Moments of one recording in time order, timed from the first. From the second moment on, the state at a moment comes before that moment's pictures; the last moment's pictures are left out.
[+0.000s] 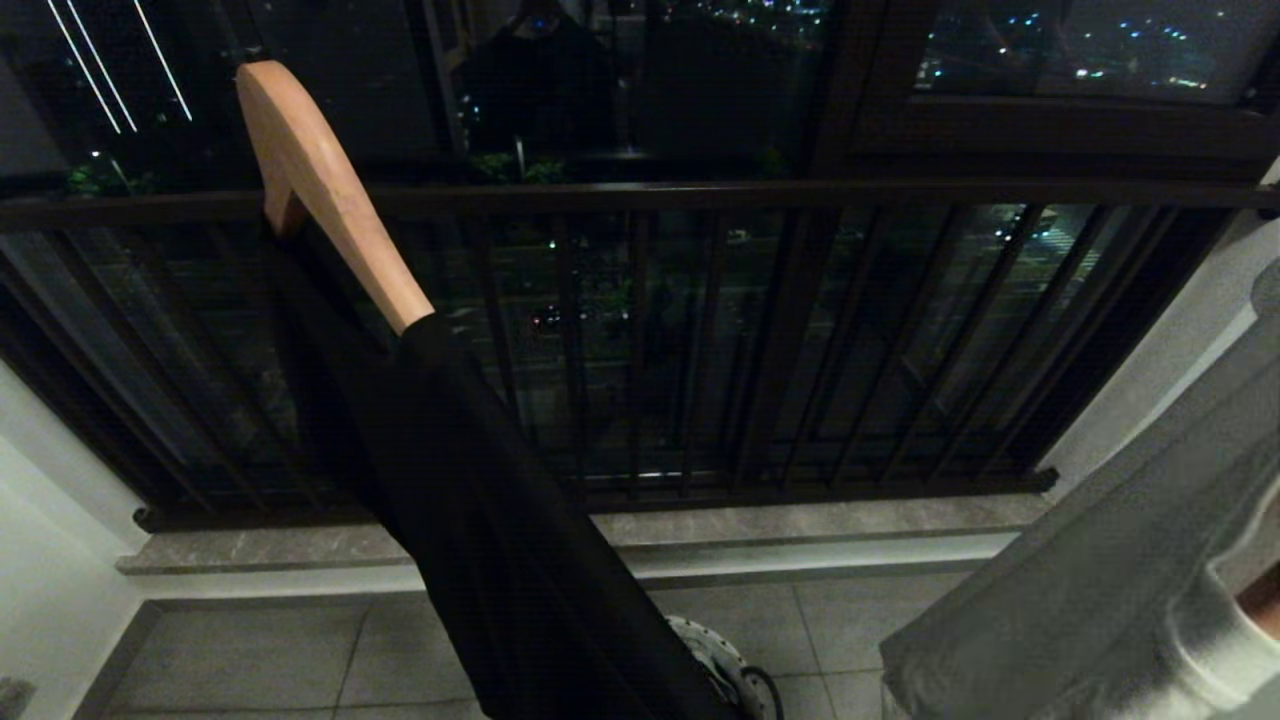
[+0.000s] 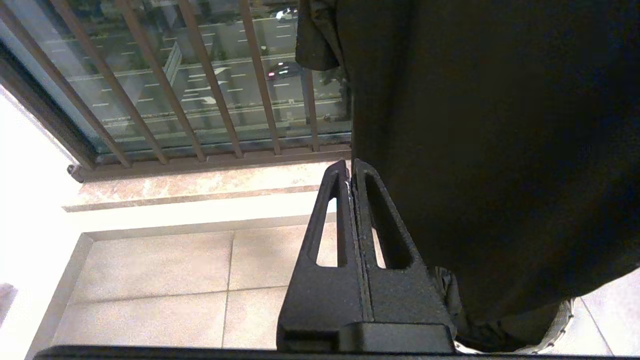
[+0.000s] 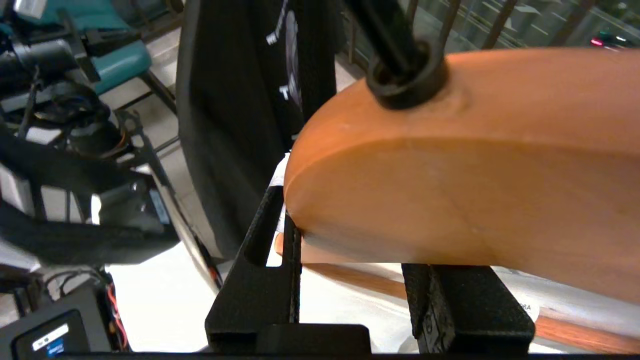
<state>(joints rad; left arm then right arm) 0.00 0.00 0.00 -0.01 -0.03 0.04 0.57 1.02 -1.39 0.64 0.36 -0.20</state>
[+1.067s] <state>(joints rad) 0.00 0.00 0.00 -0.01 -0.03 0.04 0.57 1.41 -1.68 0.65 0.58 -0.42</state>
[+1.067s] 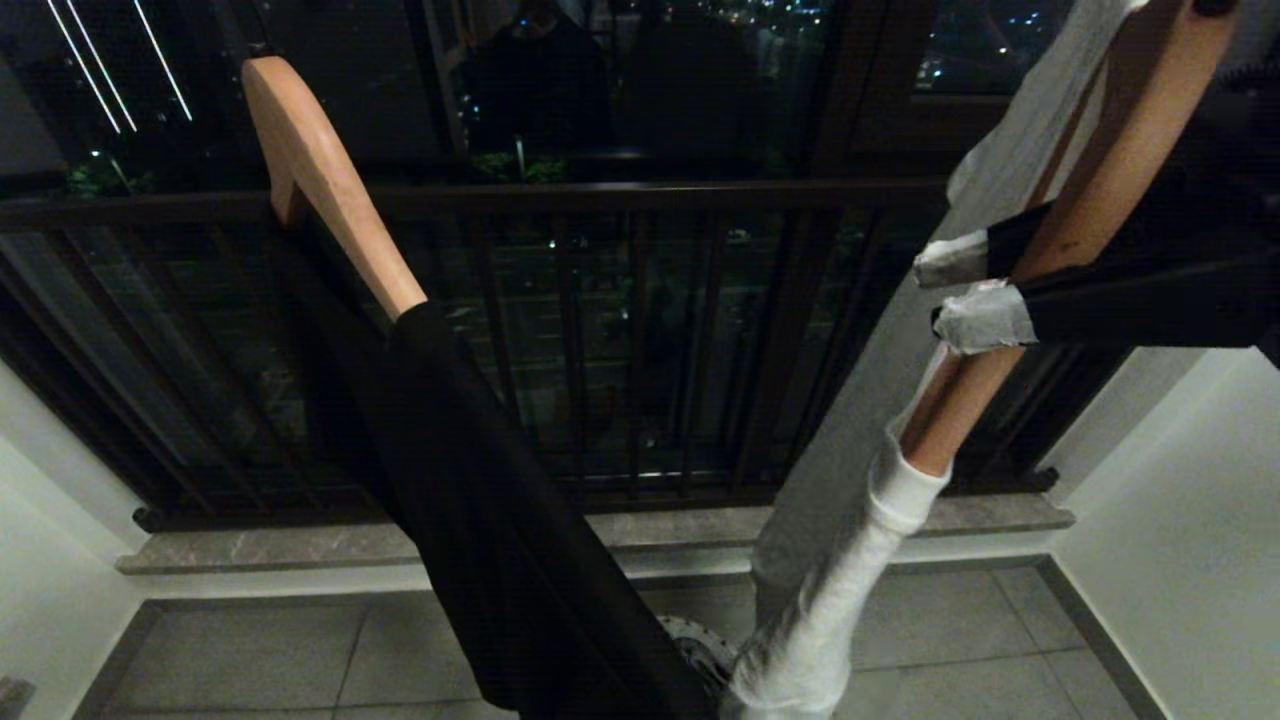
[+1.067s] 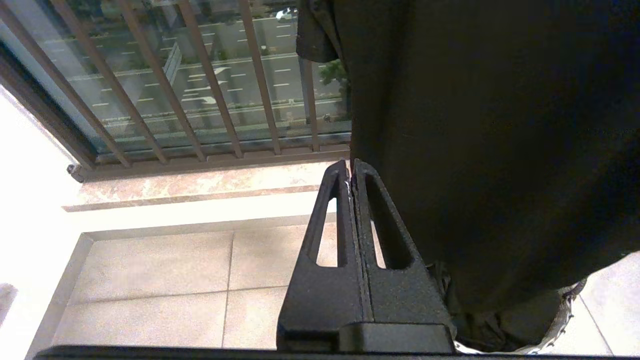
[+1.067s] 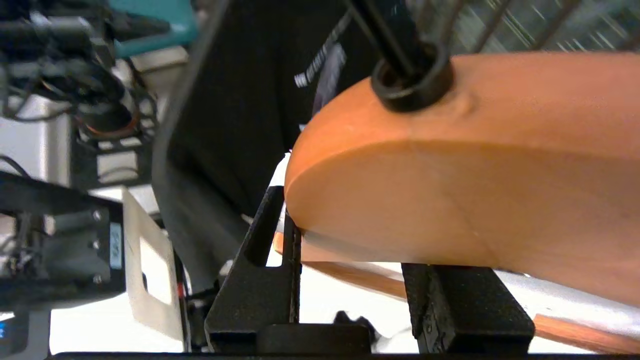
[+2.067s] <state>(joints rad) 0.00 0.00 0.00 -0.01 -0.03 0.04 0.70 1.51 -1.74 0.64 0.74 -0.25</state>
